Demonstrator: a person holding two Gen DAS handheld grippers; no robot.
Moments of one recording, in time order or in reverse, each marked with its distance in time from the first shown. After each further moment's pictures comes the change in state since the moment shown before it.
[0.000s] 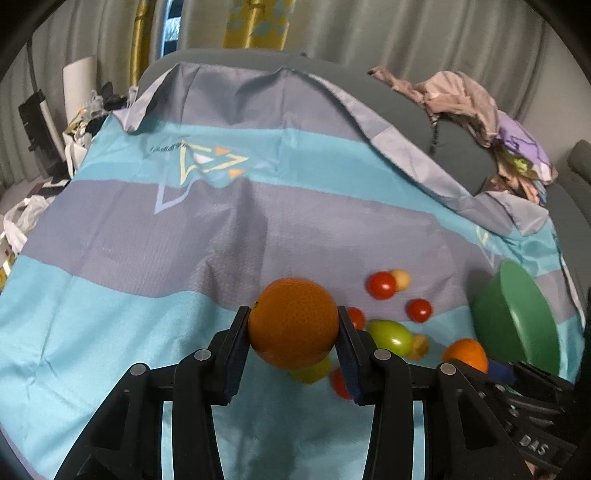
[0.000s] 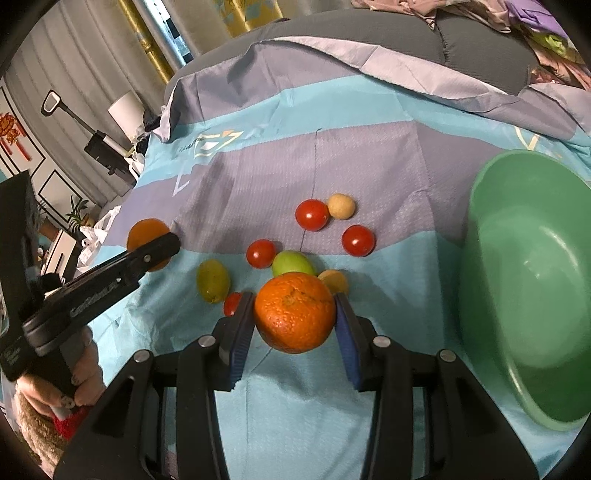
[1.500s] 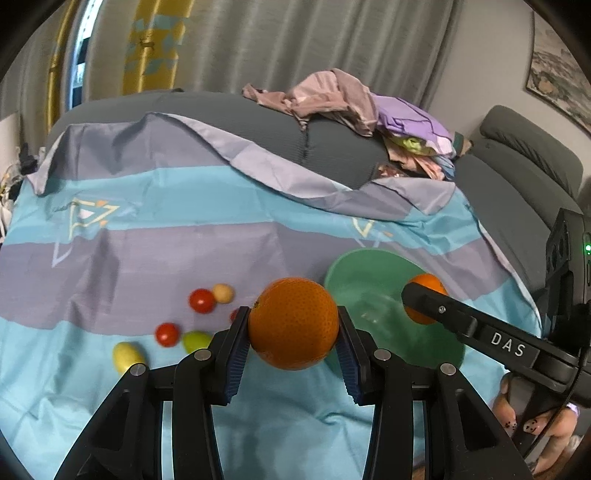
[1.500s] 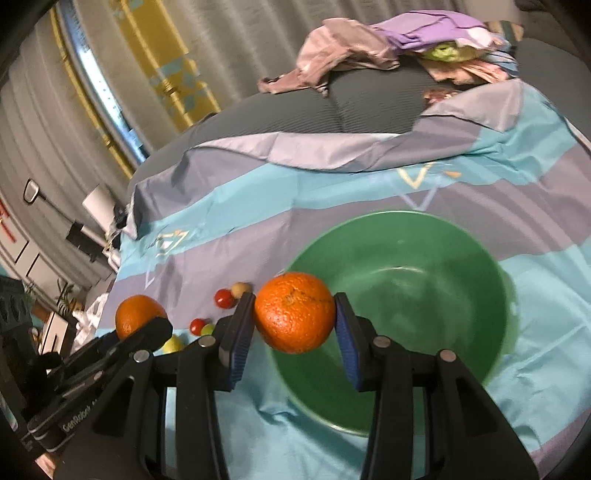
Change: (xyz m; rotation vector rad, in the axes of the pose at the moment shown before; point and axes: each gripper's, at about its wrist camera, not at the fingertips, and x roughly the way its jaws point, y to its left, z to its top) left arm -0.036 -0.143 -0.010 0.183 -0.058 -0.242; right arm -0.111 -0.103 0.008 0.198 -0.260 -0.113
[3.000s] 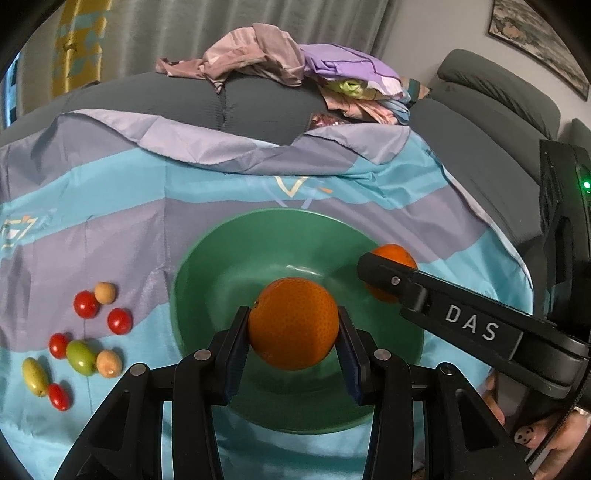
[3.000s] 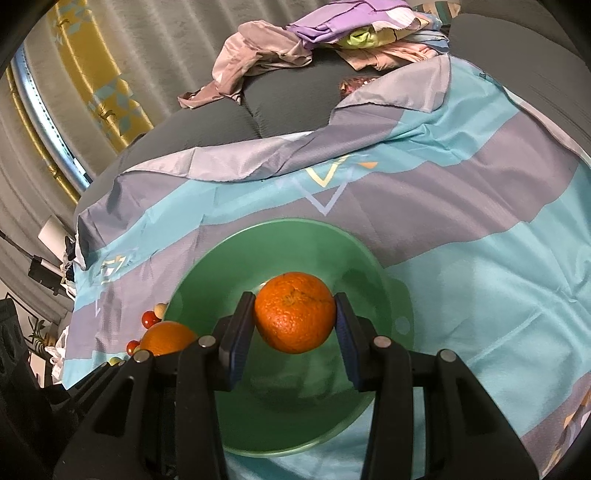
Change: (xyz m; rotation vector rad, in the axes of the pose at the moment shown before) left arm 0.068 -0.096 -0.011 0.135 0.124 -0.100; right arm 0.000 -0.075 0.010 0.125 0.017 -0.149
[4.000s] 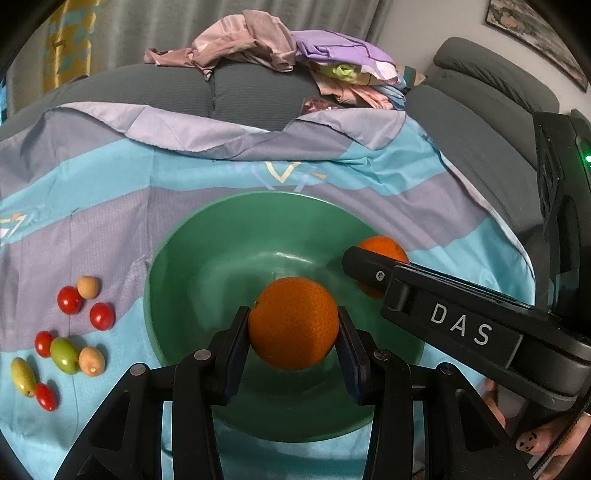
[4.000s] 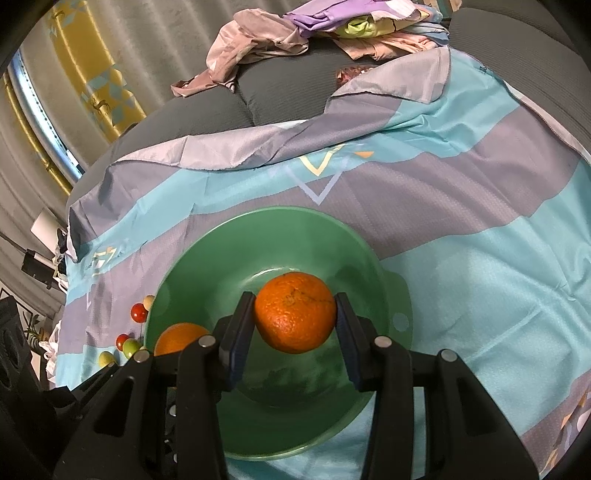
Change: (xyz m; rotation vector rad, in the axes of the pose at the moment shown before) left arm 0.018 -0.006 -0.004 0.018 0.040 -0.016; right arm 0.009 -0.001 -0.001 -0.017 0.034 -0.030
